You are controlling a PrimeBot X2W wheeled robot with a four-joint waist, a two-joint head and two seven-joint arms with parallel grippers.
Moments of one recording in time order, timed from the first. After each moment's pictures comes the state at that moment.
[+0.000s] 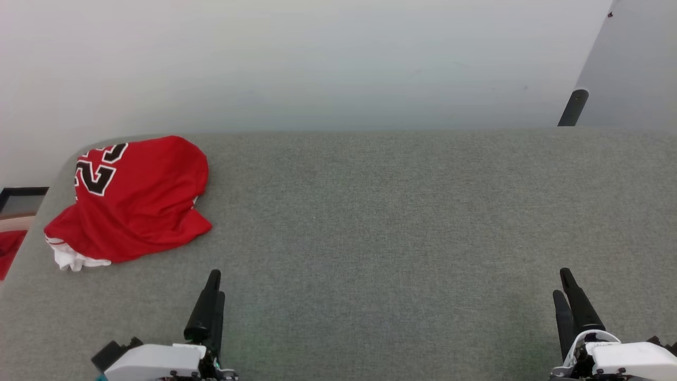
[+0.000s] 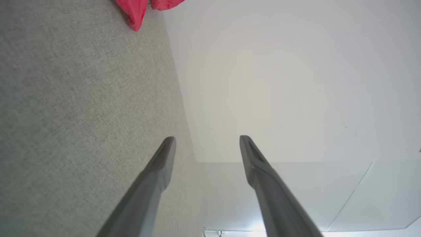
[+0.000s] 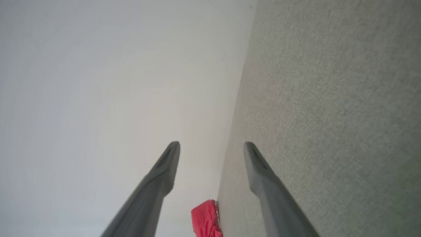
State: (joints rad) left arm -0.07 0.05 0.00 0.26 -1.55 -0.12 0.01; right arm -0.06 -0.05 -0.04 0.26 1.54 0.13 0.01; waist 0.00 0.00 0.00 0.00
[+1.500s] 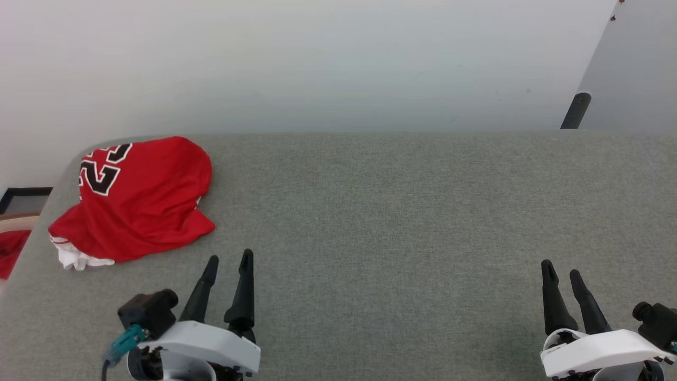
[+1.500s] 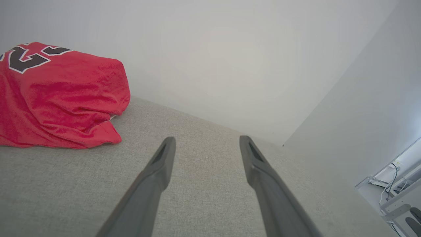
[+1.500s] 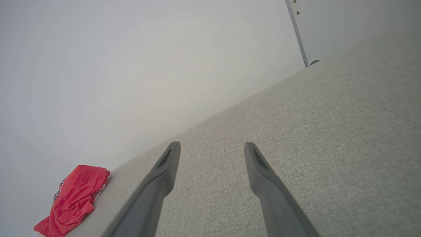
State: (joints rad) left arm -0.09 0.09 -0.10 0.17 -0.55 -0.06 -0.14; right arm -0.07 -0.05 -0.03 0.23 0.62 0.13 -0.14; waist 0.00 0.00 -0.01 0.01
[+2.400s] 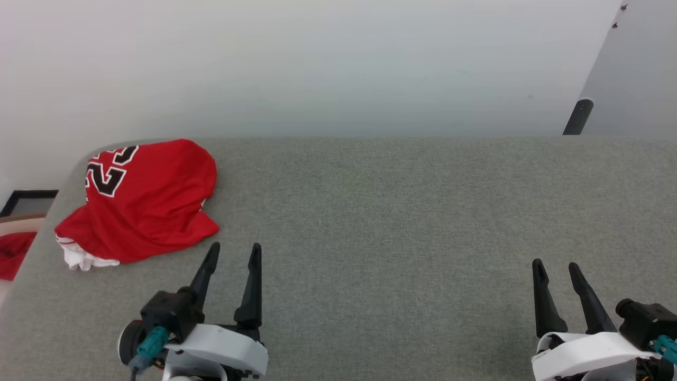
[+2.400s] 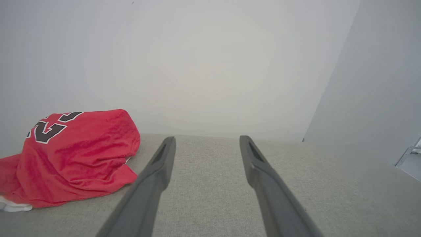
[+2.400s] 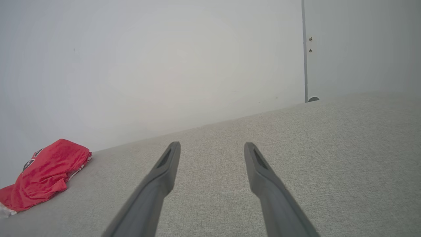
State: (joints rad) left arm -0.09 0.10 -0.12 0.13 -0.29 -0.04 -0.20; right arm -0.07 -0.05 -0.01 0.23 0.37 0.13 -0.20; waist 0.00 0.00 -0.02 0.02
